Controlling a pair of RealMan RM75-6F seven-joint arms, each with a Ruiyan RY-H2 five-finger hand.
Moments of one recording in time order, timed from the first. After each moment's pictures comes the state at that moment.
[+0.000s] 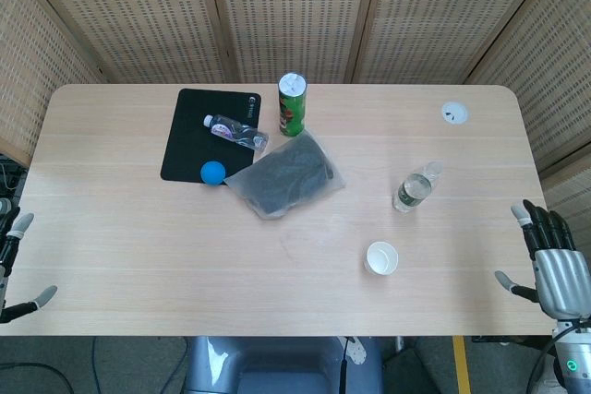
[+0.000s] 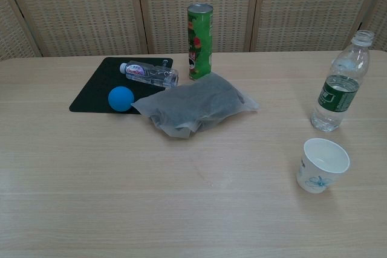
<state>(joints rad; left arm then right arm) 0.02 -0.94 -0.01 -1.92 1.60 1.60 0.15 0.10 -1.11 0.10 -1.58 -1.53 1.46 0.07</state>
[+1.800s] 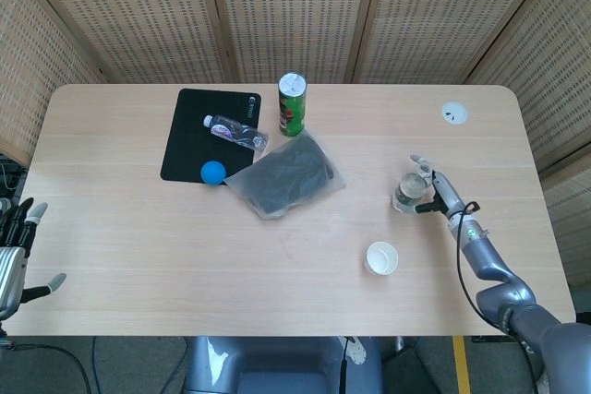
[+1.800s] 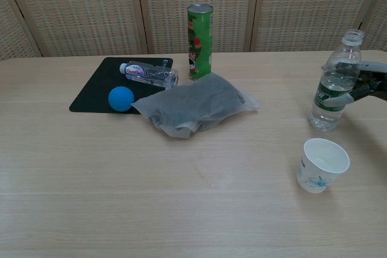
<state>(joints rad) -0.06 -1.01 -0.06 -1.93 1.43 1.50 0.31 0.69 -1.66 0.12 -0.65 -1.47 0.71 1.25</state>
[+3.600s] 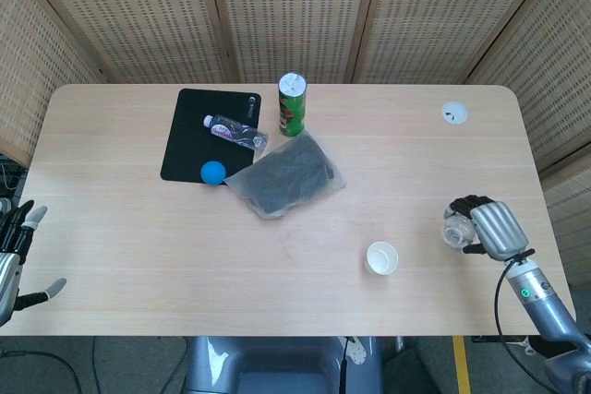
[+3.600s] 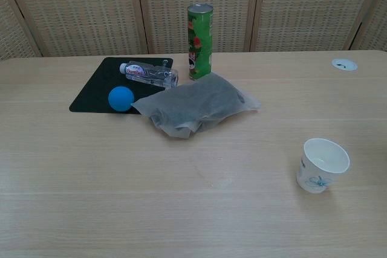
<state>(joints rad) -0.04 -0.95 -0.02 -1.93 1.52 1.53 0.19 0.42 -1.38 0.00 -0.98 -1.62 1.31 0.40</state>
